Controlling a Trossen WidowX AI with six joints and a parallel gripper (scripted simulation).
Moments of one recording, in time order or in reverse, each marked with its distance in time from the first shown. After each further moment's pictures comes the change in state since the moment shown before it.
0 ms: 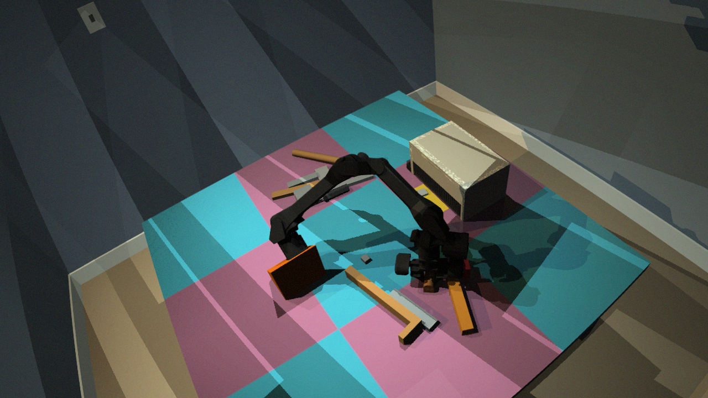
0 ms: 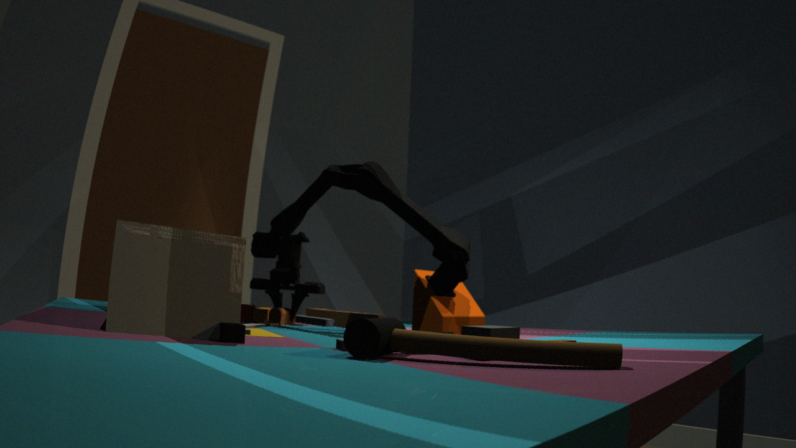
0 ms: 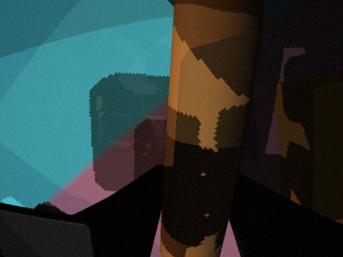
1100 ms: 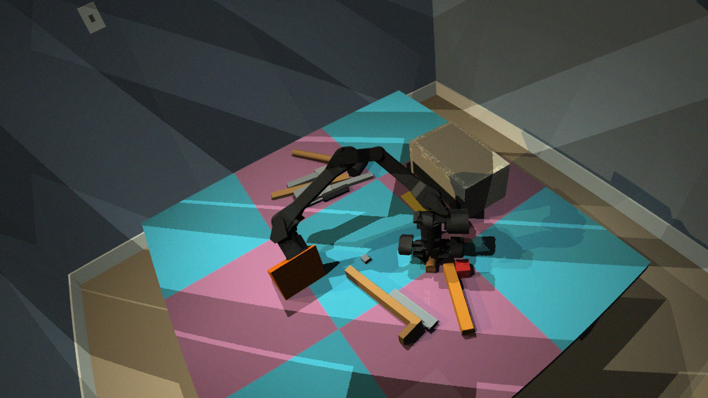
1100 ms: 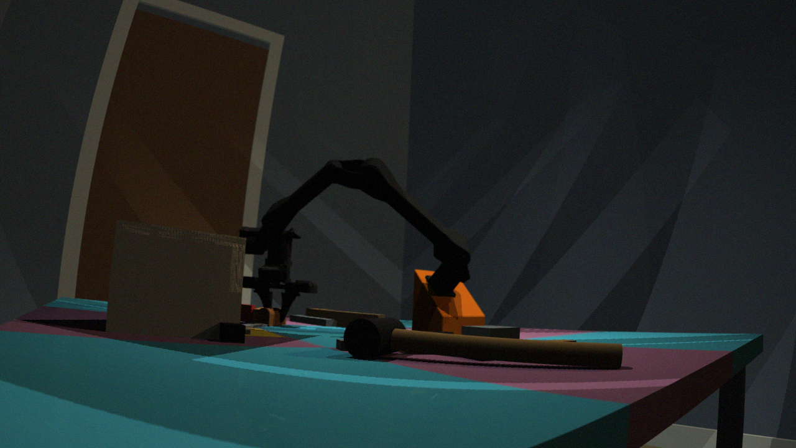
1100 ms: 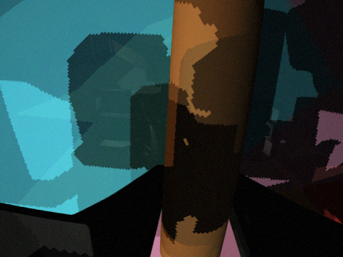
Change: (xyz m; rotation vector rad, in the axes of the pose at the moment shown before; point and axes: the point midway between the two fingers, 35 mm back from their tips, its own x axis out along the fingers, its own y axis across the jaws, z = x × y) arm 0.001 -0.001 0.070 0.000 -0.002 0.003
